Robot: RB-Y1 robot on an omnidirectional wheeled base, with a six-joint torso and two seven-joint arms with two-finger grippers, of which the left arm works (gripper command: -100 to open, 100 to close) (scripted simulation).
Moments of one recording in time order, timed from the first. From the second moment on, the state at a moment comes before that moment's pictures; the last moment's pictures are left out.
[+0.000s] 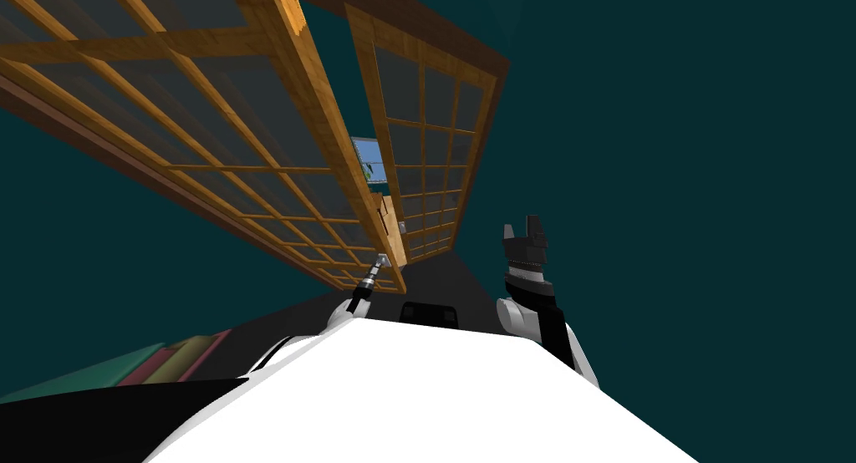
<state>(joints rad) -0.06 0.29 0.10 -0.53 -0.07 -1.01 -0.30</state>
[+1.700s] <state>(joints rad) -0.05 0.31 0.01 -0.56 0.08 -0.97 0.11</state>
